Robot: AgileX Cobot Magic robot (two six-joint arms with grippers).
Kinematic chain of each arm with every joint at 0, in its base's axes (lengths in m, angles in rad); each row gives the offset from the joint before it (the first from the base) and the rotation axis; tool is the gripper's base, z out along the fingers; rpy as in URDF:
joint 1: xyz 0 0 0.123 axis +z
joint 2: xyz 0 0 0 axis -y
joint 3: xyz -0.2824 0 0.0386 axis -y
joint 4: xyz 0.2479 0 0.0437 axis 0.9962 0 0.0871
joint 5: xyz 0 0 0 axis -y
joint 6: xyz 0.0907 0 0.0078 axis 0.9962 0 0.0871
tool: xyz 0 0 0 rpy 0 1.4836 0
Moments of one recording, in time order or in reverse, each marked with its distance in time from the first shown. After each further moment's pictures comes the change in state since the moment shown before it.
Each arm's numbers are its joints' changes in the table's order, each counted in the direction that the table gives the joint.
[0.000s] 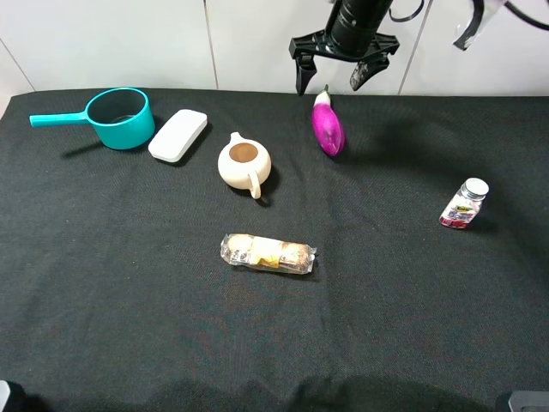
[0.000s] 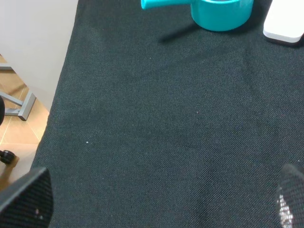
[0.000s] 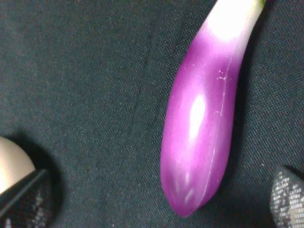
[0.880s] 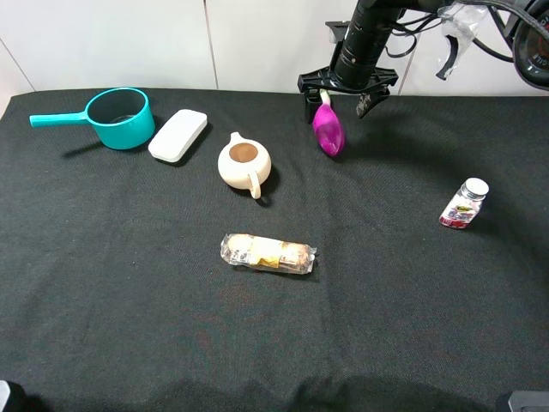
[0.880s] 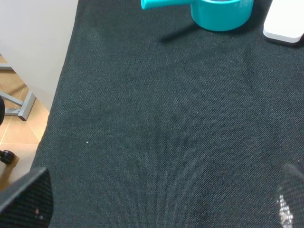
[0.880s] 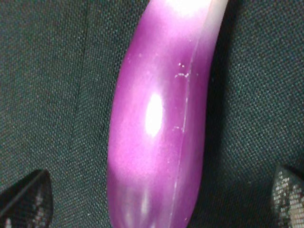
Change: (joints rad) left arm 0.000 0.000 0.000 0.000 0.001 0.000; right arm -0.035 -0.123 0.010 -0.026 0.027 0.007
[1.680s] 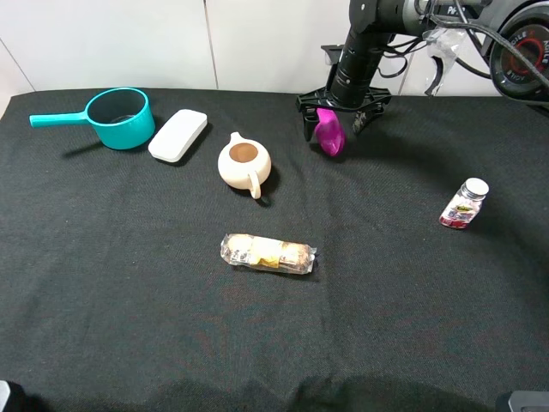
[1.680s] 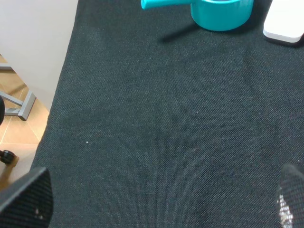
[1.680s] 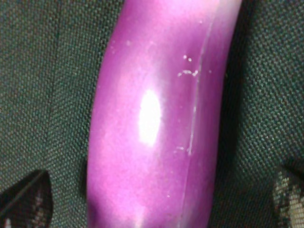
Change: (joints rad) left arm 0.000 0.000 0.000 0.000 0.000 0.000; right arm 0.000 -0.070 0.000 0.007 0.019 -0.011
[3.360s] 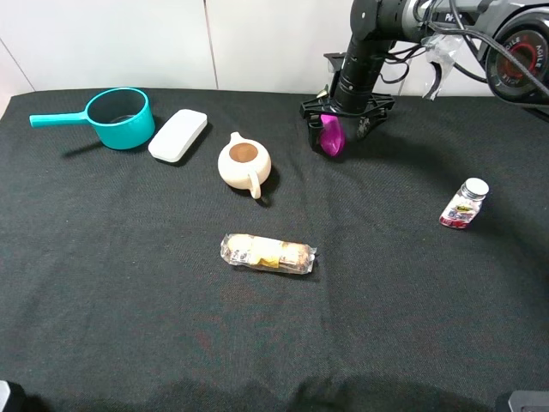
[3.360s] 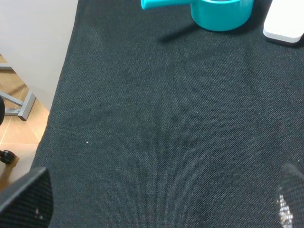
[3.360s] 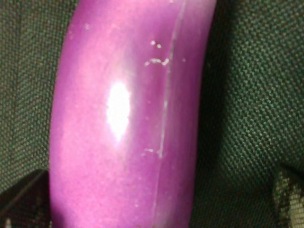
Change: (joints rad) left arm 0.000 0.000 0.000 0.000 0.000 0.000; right arm -0.009 -0.020 0.000 -0.018 -0.011 -0.001
